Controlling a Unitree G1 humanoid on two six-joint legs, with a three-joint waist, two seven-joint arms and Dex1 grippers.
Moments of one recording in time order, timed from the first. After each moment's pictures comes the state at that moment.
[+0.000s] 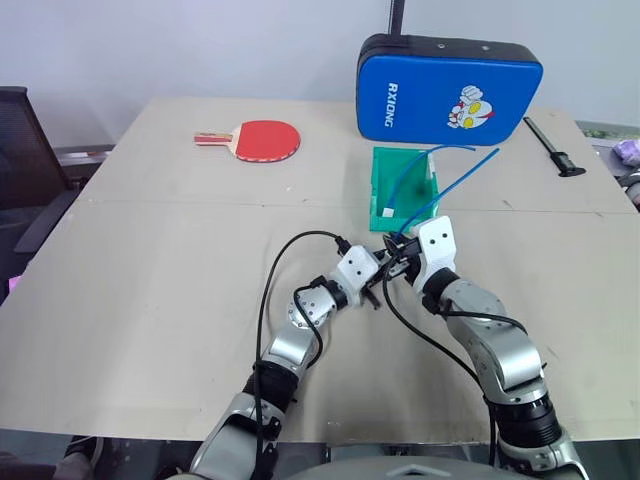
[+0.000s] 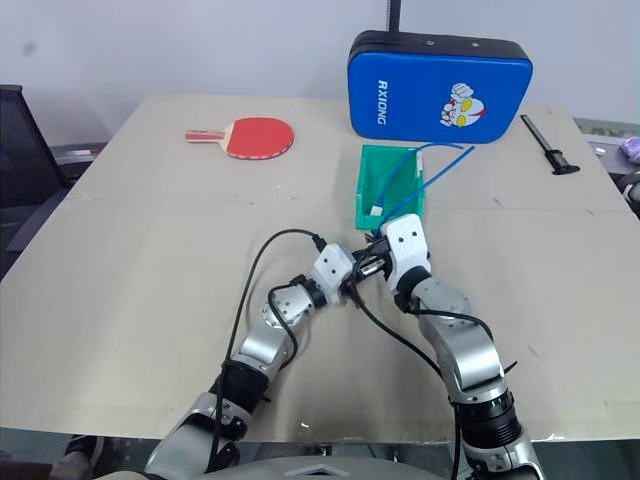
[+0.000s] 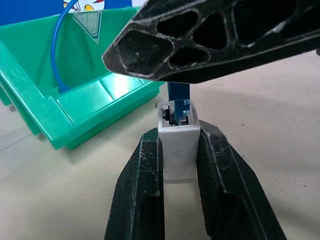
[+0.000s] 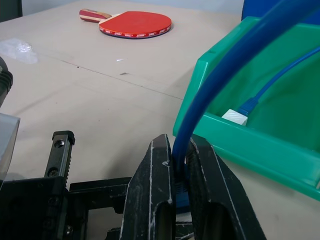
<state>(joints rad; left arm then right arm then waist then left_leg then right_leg) -0.35 0.09 -0.27 0.40 0.03 -0.26 -0.55 -0.22 -0.11 0.23 -0.34 0.12 0.62 0.24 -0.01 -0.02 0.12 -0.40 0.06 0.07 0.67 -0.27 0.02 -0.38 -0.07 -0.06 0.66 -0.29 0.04</state>
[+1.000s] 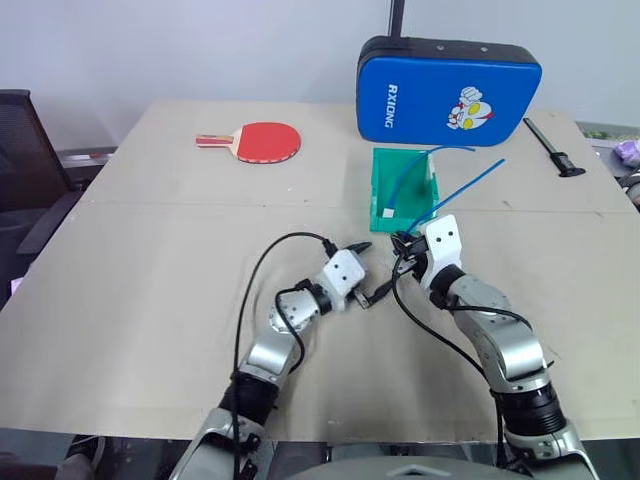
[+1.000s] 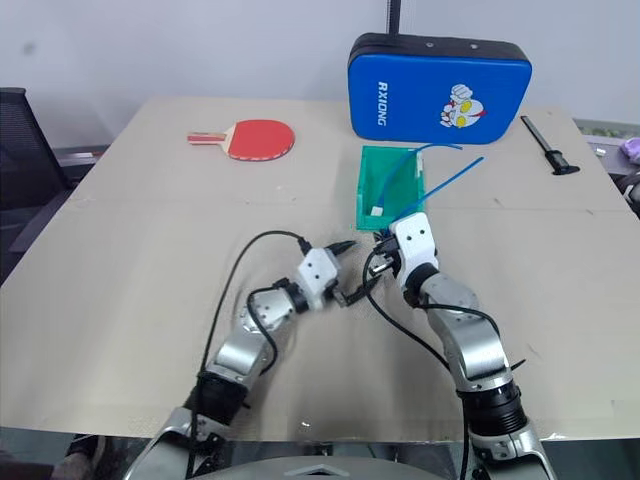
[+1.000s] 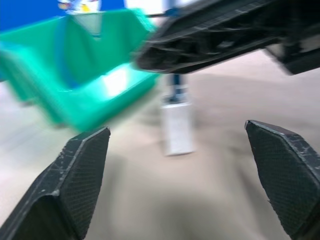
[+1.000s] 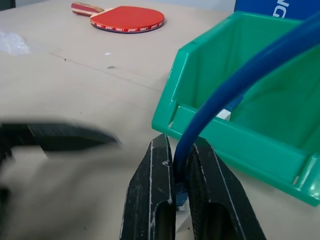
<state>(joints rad) -0.26 0.23 -0.22 0.11 -0.01 -0.13 -0.62 -0.23 -0.18 0.17 -0.31 0.14 0.55 0.28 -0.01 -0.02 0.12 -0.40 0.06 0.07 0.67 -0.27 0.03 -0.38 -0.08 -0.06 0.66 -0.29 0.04</state>
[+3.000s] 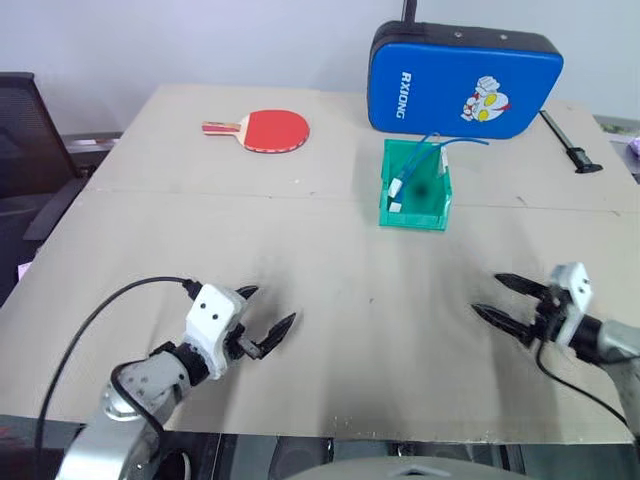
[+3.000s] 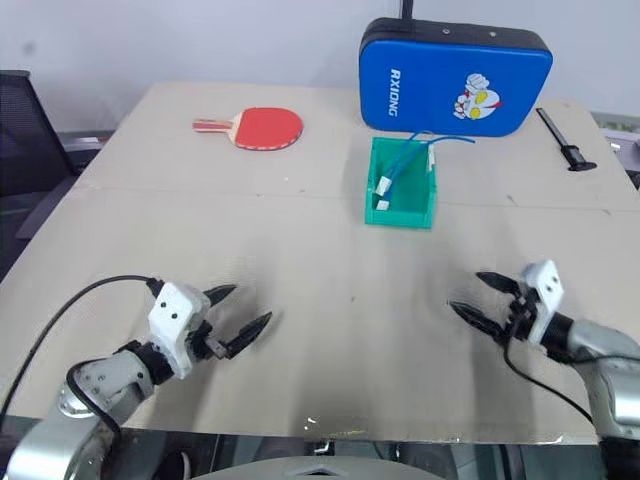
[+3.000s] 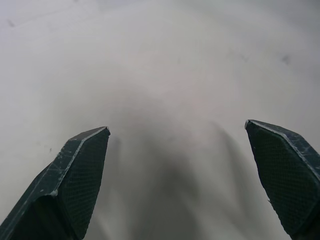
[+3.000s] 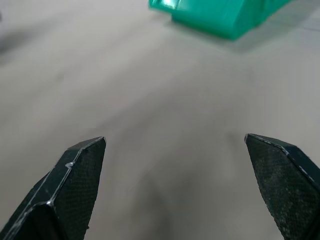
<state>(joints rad) 0.42 0.56 0.14 -0.59 -0.32 0.30 -0.57 0.20 -0.59 -0.29 -0.06 0.44 0.16 1.08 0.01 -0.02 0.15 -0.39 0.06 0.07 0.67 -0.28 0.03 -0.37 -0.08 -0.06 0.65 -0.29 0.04</state>
